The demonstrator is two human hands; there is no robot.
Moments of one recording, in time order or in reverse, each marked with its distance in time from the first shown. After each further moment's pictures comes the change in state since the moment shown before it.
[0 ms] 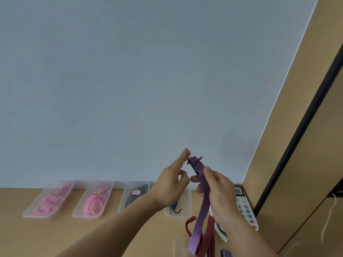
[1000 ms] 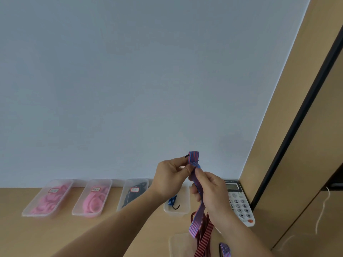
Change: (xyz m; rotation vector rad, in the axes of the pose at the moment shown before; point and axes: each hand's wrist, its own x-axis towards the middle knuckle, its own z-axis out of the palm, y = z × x) left_hand 0.000 0.009 0.006 -0.297 0.087 -0.055; right_hand -0.016 0.001 0.005 -0.114 -0.031 0.013
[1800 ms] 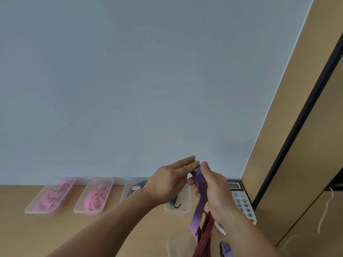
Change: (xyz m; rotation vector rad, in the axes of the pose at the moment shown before) left_hand -0.005 -0.015 -0.017 0.581 -0.143 0.446; right_hand 0.003 -0.006 -0.003 0.124 -0.075 0.062
